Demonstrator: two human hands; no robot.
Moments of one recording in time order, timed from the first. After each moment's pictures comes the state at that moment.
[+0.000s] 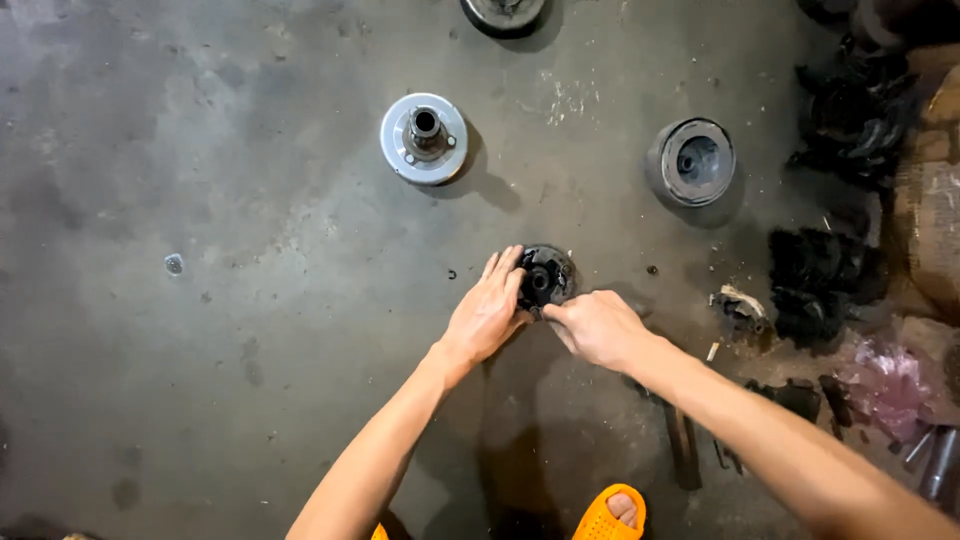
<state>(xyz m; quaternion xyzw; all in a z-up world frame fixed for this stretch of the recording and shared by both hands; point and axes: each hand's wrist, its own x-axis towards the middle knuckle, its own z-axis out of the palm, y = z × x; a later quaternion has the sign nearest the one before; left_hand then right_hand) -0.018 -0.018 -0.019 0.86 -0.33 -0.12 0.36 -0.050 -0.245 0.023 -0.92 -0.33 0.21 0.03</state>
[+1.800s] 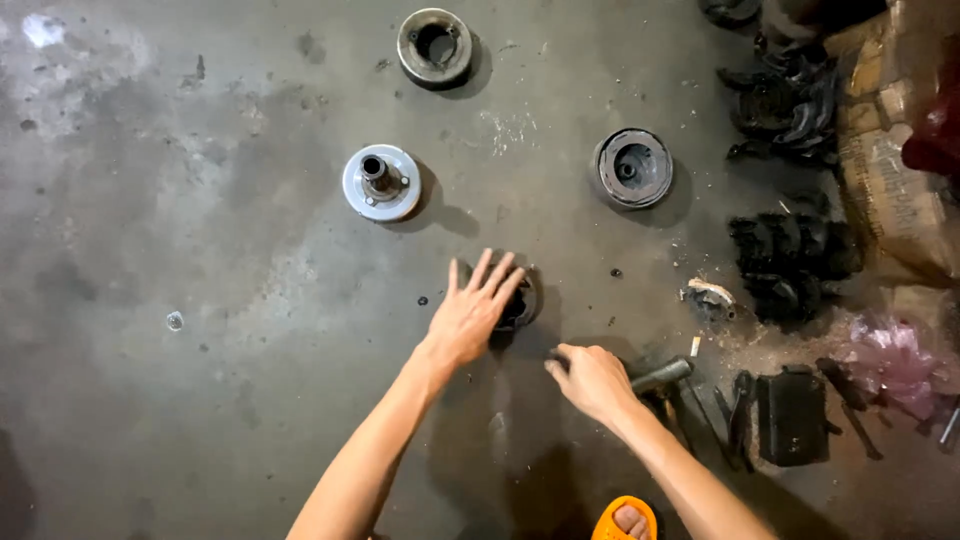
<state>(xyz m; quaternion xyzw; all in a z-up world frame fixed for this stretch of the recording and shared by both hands) 0.001 -0.054 0.008 0.89 -0.41 -0.19 0.07 -0.117 -0.233 0.091 -0.91 0.14 0.32 0.22</state>
